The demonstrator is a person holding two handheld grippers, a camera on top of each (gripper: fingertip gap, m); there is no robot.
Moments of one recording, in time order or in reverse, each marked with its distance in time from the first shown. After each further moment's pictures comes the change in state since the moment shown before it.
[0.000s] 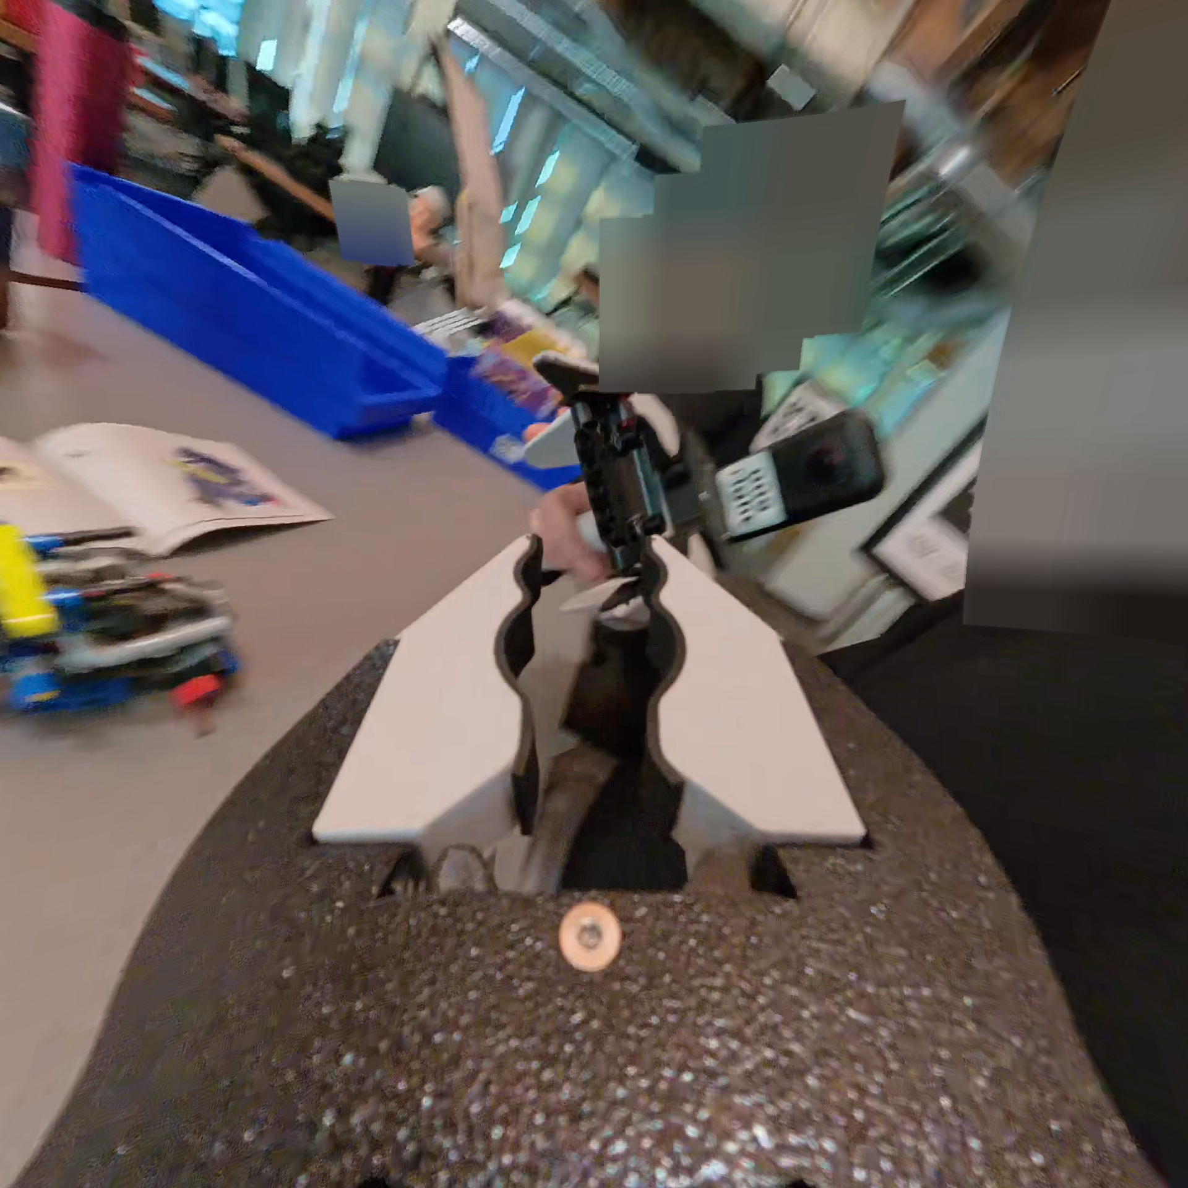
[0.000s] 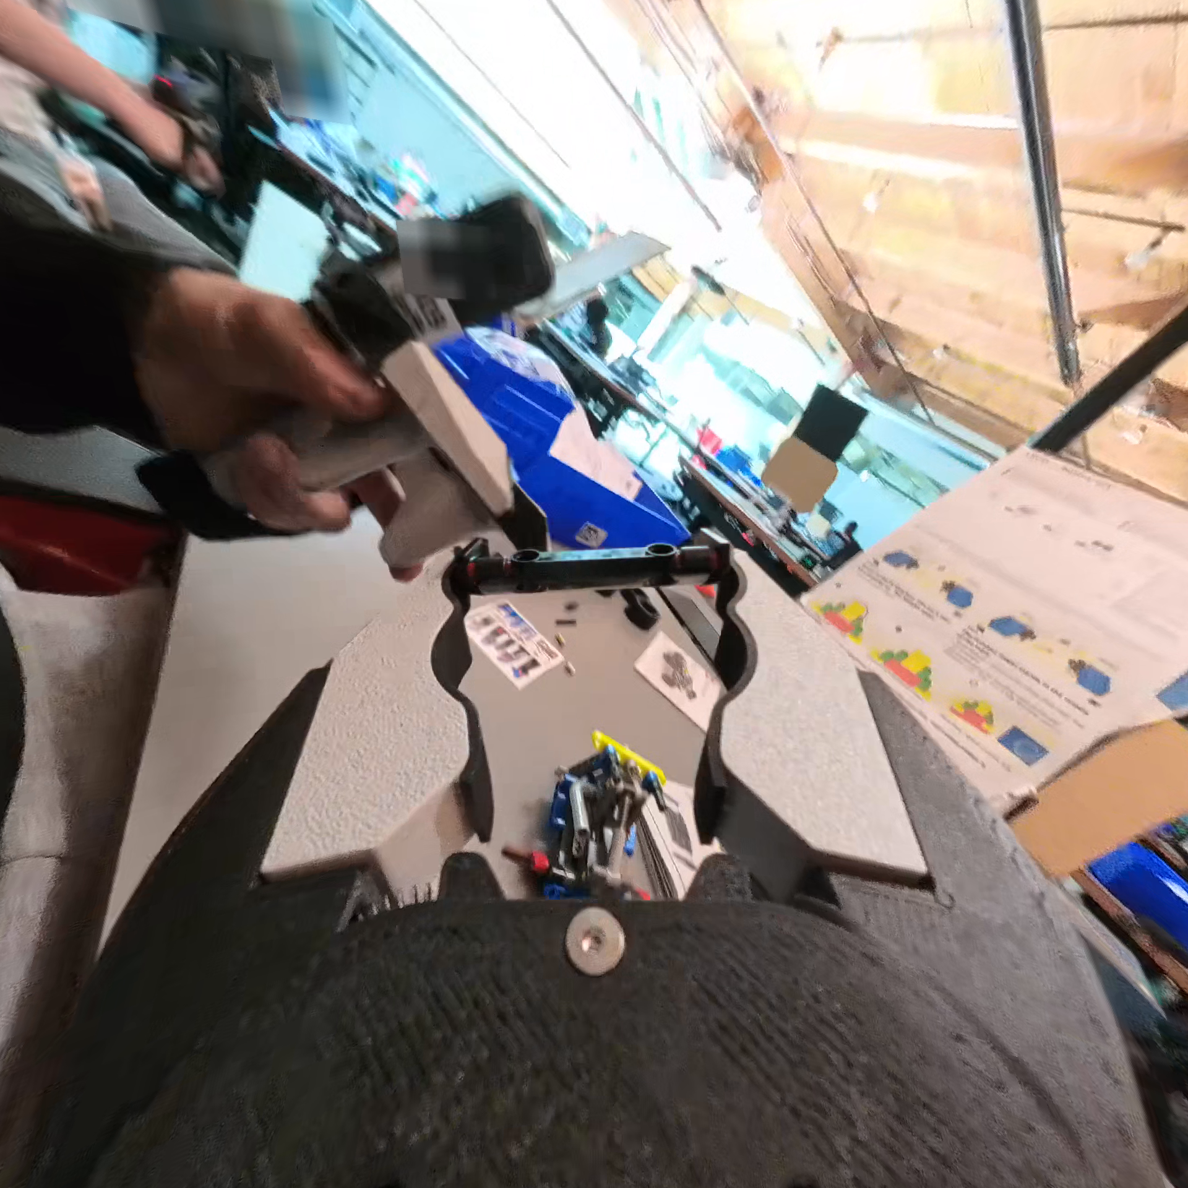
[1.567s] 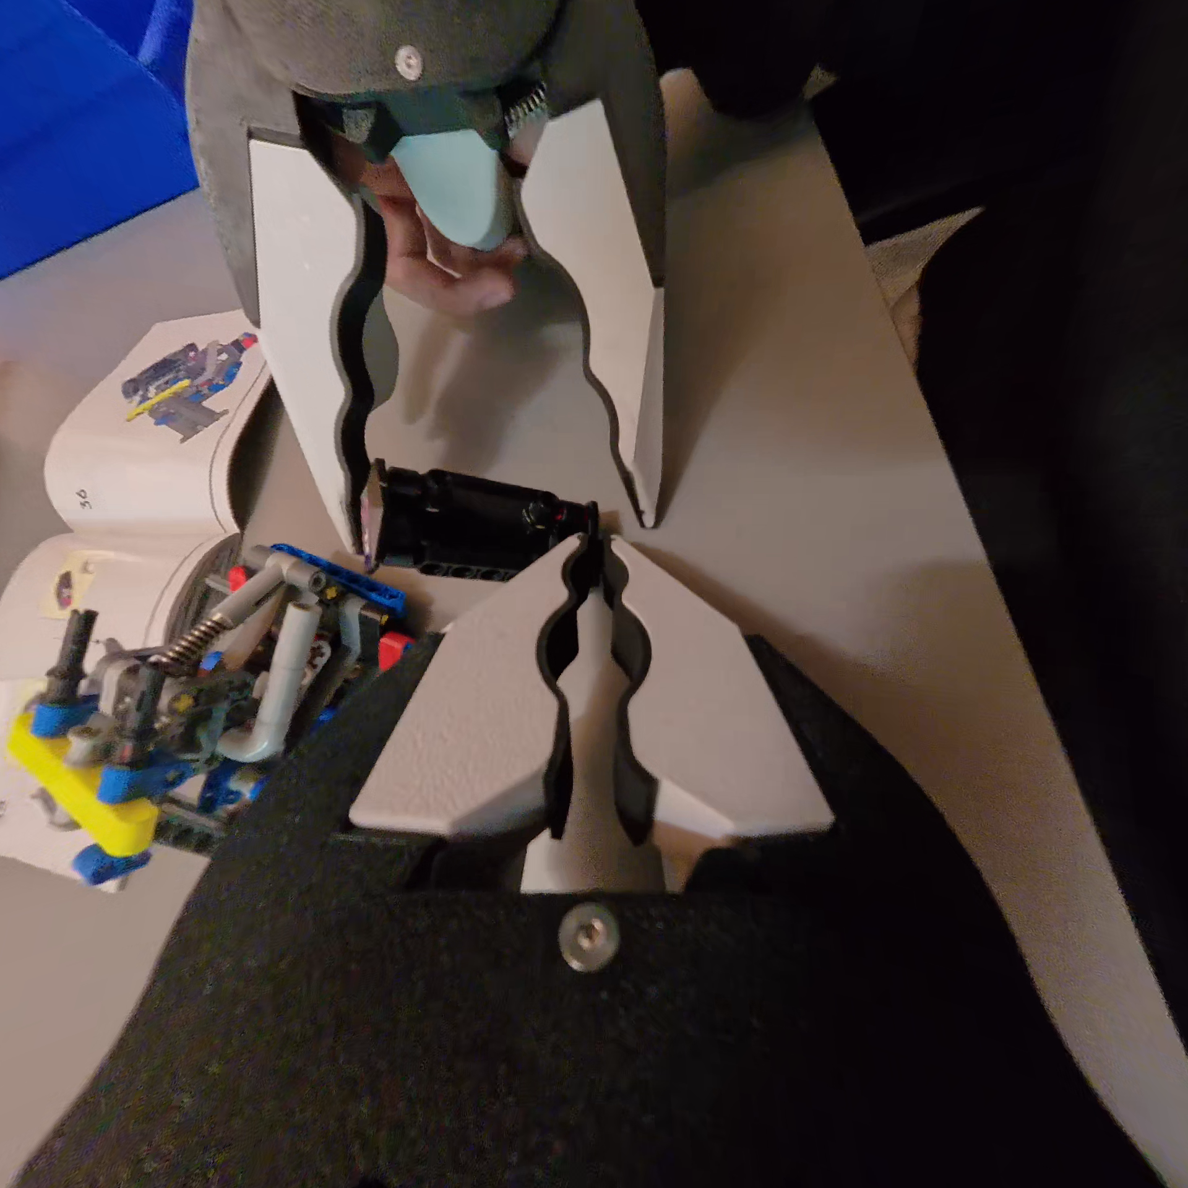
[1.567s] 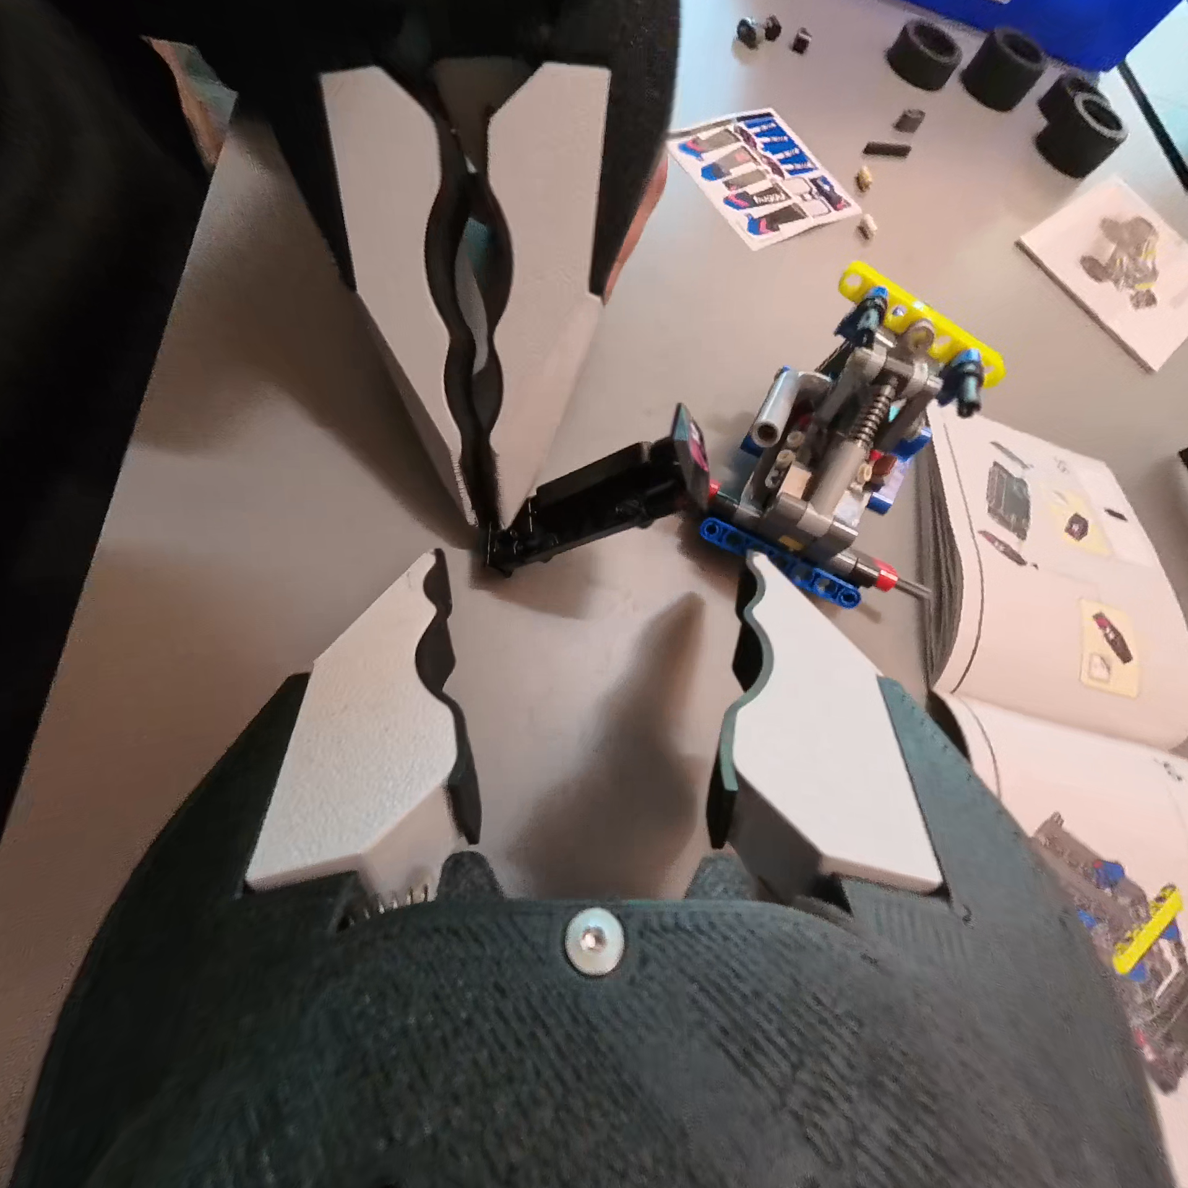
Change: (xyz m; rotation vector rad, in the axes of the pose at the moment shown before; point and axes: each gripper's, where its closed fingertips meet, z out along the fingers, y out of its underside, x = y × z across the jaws) left arm -0.115 0.129 0.039 -0.751 0.004 0.861; right arm -0.051 0.181 -0.031 -0.543 -0.541 0.269
